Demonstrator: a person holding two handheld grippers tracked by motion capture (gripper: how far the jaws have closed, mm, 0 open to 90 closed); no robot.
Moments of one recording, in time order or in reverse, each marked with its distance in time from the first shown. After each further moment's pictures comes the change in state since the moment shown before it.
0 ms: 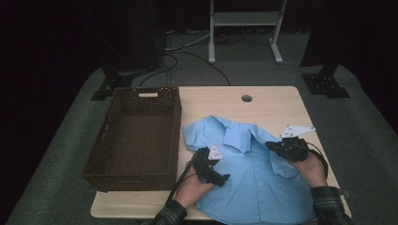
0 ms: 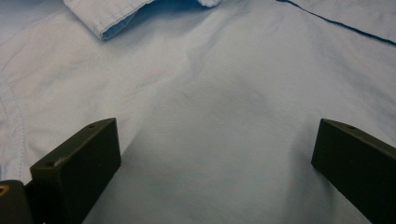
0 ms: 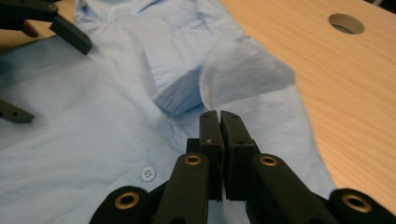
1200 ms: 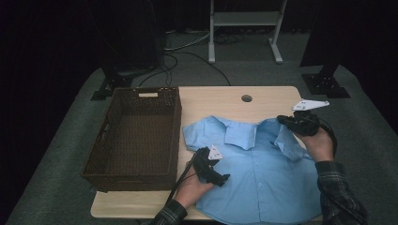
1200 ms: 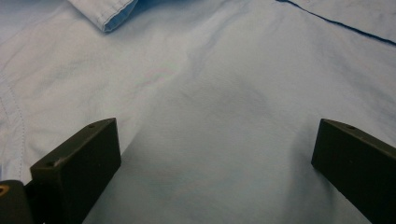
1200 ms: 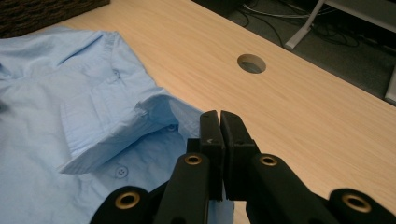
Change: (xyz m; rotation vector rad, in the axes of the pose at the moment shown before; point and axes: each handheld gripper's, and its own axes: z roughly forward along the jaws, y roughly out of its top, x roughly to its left) left arm 0.000 0.000 0.000 0.003 0.001 0.003; right arm -0.059 0.044 -0.017 -0.057 -0.157 0.044
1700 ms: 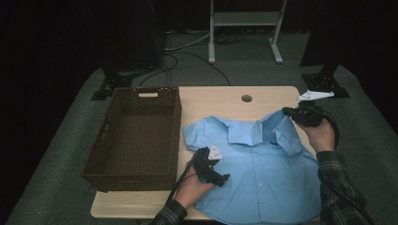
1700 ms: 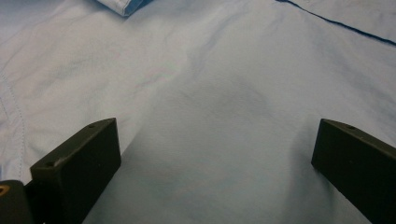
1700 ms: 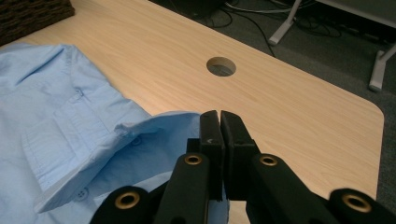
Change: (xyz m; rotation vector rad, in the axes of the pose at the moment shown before) left arm 0.000 0.000 0.000 -0.003 -0.001 -0.003; right arm -0.033 0.008 0.008 0.004 -0.048 0.069
